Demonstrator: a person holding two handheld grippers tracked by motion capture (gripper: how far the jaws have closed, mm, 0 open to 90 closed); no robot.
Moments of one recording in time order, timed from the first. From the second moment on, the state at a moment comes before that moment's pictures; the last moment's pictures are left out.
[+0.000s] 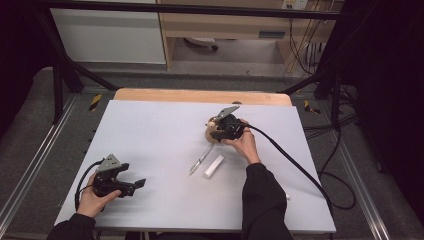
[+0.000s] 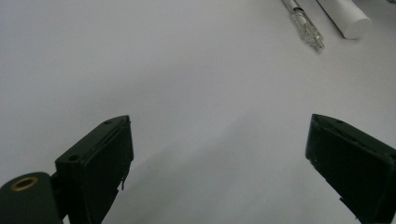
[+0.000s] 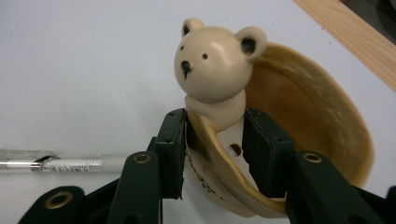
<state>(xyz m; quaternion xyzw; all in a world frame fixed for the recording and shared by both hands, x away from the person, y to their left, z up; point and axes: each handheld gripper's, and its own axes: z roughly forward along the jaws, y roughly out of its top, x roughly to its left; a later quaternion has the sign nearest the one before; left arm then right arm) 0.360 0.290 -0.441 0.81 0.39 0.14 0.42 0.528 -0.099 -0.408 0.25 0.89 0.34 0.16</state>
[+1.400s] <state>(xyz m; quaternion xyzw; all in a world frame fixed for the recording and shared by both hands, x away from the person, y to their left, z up) 0.360 0.290 -0.440 0.81 0.39 0.14 0.42 0.497 -0.062 -0.382 0.22 0.89 0.39 0.12</state>
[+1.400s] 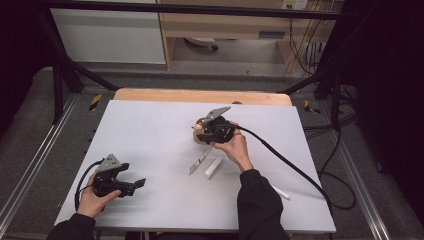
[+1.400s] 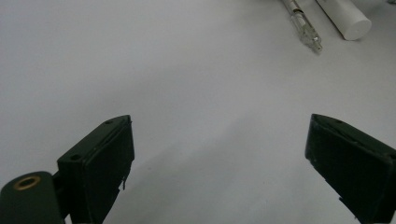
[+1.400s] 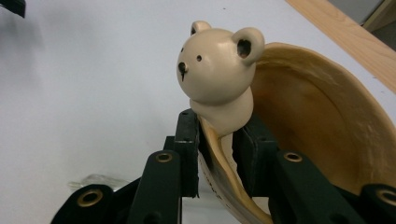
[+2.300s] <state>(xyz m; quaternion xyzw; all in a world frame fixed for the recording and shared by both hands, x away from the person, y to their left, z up) 0.360 0.290 -0.440 0.81 0.39 0.14 0.42 0.507 -0.026 -0.409 0.24 0.89 0.37 0.09</state>
